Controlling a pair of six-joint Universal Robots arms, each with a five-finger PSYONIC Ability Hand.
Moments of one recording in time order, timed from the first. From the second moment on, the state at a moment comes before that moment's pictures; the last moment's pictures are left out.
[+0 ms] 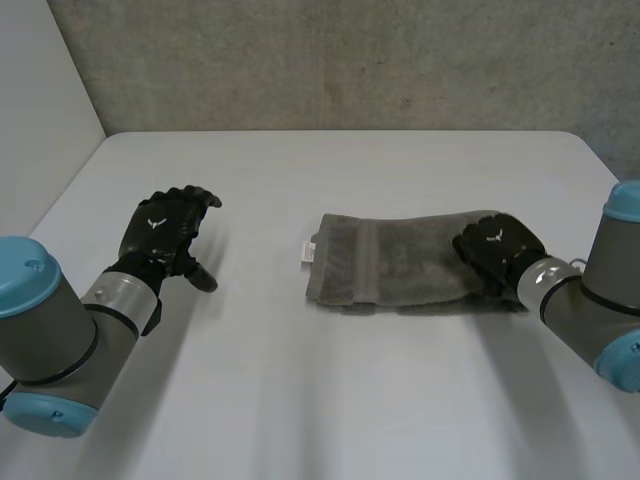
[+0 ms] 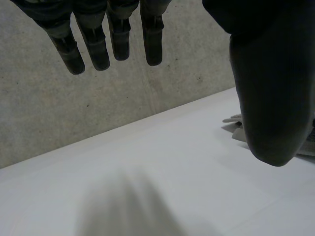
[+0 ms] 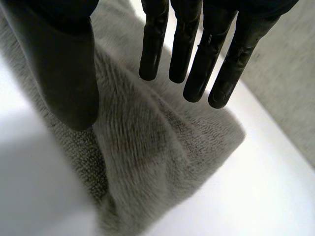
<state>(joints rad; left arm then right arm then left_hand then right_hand) 4.42 -1.92 -1.86 3.71 -1.41 3.15 1.79 -1.03 1.53 -0.09 1.32 2.47 0.26 0.25 0.26 0.26 0.06 0.65 0.65 0.65 0.65 0.44</state>
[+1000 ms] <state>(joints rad) 4.42 -1.93 -1.86 3.71 -1.40 3.15 1.62 -1.12 1.66 -0.17 1.33 2.53 0.26 0.25 0.26 0.26 0.06 0.63 0.65 0.63 0.65 0.46</state>
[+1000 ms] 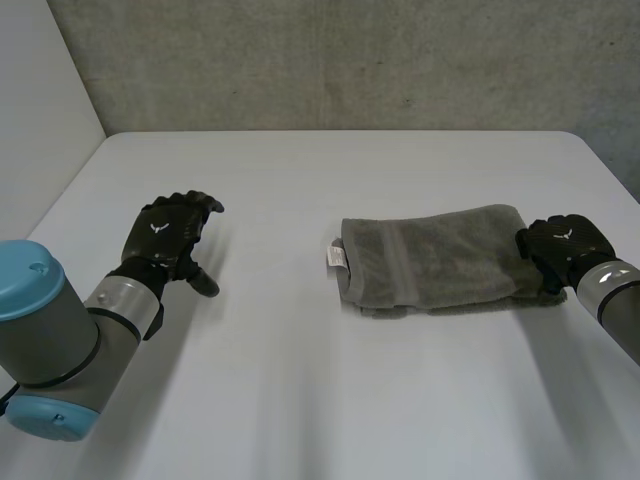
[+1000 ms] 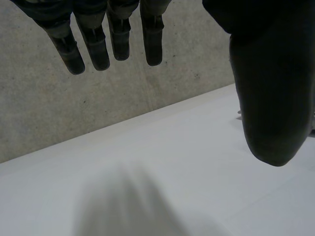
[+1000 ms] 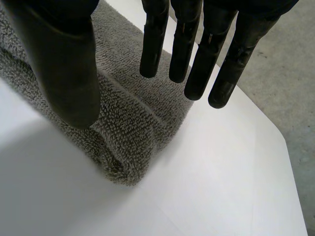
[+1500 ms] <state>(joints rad) 4.41 -1.93 -1.86 3.71 -1.40 3.15 1.53 -1.00 1.64 -0.27 1.27 2.55 0.26 0.25 0.26 0.26 0.06 0.74 0.73 0.74 0.74 0.57</state>
